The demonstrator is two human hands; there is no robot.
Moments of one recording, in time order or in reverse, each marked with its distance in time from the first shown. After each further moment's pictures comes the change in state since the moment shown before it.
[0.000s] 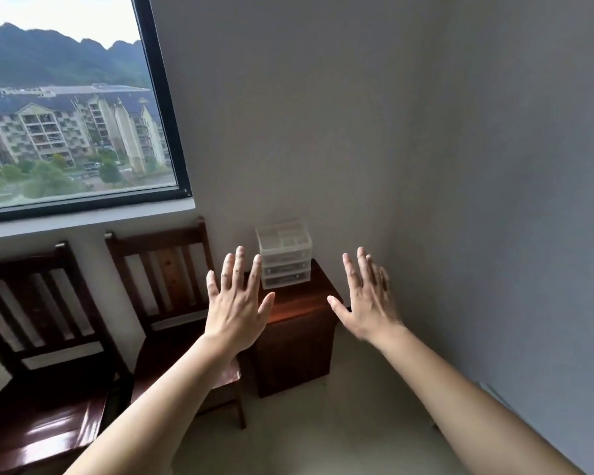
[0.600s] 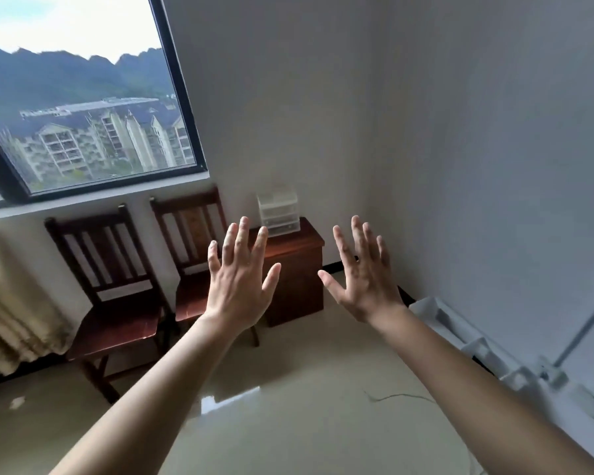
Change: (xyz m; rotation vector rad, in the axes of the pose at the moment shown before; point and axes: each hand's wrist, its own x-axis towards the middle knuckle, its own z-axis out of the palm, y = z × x) left_hand -0.370 0.166 -0.217 0.005 0.166 0.091; right_hand -0.412 -0.005 -0.177 0.115 0.211 -0.099
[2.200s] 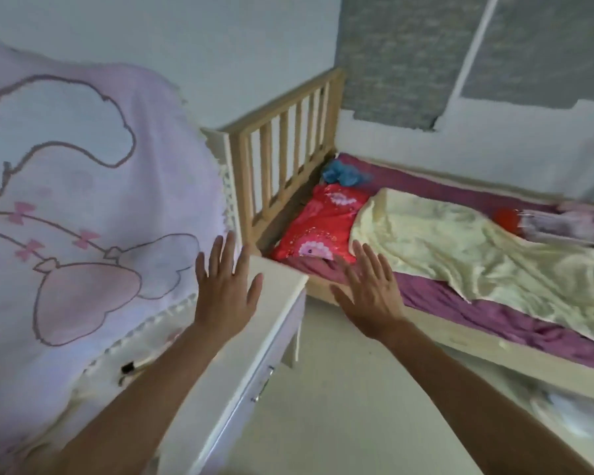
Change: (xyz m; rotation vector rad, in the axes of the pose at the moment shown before) left_hand -1.413 0.503 -0.826 1.166 0.080 -2.059; right_hand -1.262 -0.740 -0.544 0.901 -0.415 -2.157
